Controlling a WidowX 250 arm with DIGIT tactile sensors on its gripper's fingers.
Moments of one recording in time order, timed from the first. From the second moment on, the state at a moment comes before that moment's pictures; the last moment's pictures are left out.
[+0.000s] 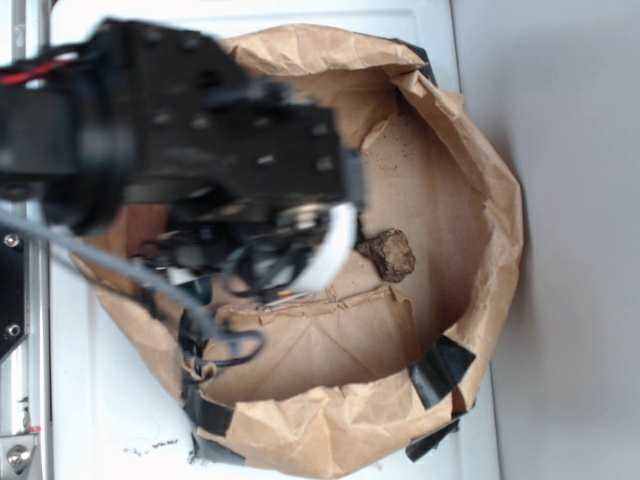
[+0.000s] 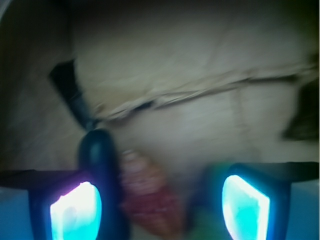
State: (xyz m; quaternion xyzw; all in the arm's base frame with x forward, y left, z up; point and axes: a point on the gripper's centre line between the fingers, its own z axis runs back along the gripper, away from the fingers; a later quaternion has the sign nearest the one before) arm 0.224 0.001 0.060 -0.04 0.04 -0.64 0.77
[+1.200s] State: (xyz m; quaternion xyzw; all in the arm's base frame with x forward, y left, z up) arm 0.191 -0.012 0.042 -0.05 0.05 -0.77 0.64
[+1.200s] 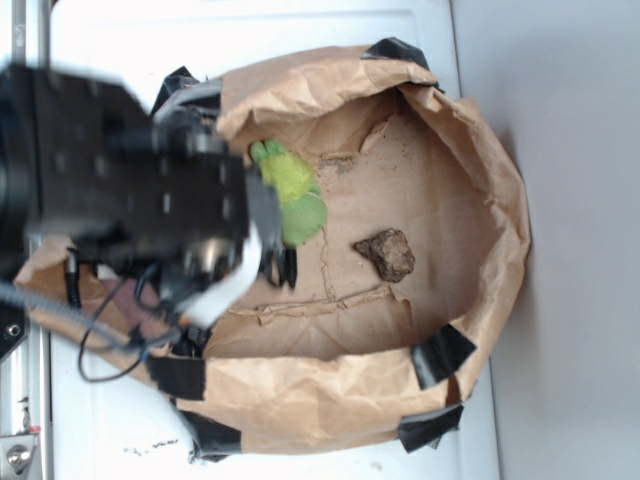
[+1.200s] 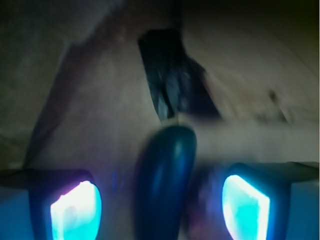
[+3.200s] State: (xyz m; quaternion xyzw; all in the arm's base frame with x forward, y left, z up) arm 0.228 -0.006 0.048 -0.08 0.05 -0.73 0.68
